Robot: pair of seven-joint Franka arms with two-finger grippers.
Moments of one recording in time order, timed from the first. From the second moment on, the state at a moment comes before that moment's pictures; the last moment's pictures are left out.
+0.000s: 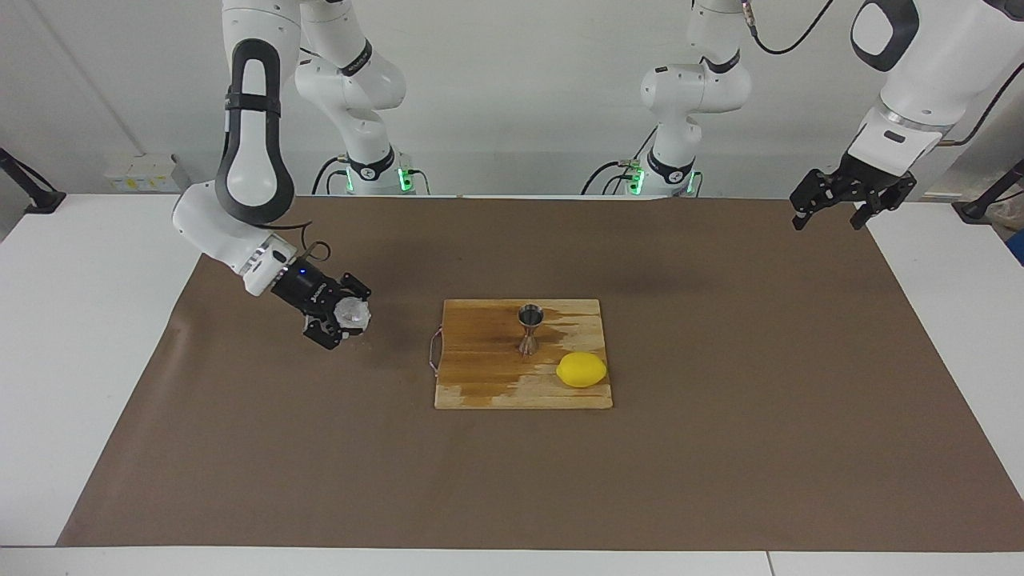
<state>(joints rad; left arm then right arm) -0.06 -0.07 0.07 -1.68 0.00 1.63 0.06 -0.12 0.14 0.02 -2.18 1.22 2.20 -2.24</state>
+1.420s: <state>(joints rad) -0.06 -0.07 0.07 -1.68 0.00 1.63 0.06 -0.15 0.24 0.03 -2.16 1.22 2.18 -2.47</state>
